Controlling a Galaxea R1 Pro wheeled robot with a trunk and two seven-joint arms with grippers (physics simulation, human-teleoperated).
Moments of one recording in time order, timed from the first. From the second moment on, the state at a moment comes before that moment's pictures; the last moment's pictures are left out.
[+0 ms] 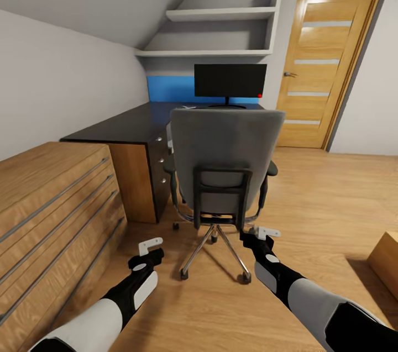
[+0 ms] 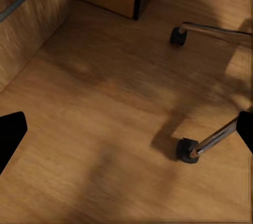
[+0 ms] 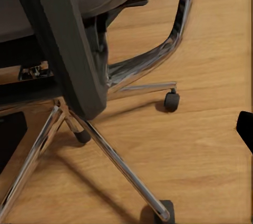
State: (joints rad) left arm -0.69 -0.09 -0.37 -0.39 0.55 -0.05 0.44; right arm -0.83 -0.01 0.77 -0.22 -0.90 -0.31 -0.20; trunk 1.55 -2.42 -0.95
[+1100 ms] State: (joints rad) left arm -0.69 -0.17 -0.58 -0.39 0.49 -0.05 0.43; right arm -0.82 0.06 0.77 -0.20 -0.75 -0.41 -0.20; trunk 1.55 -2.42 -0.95
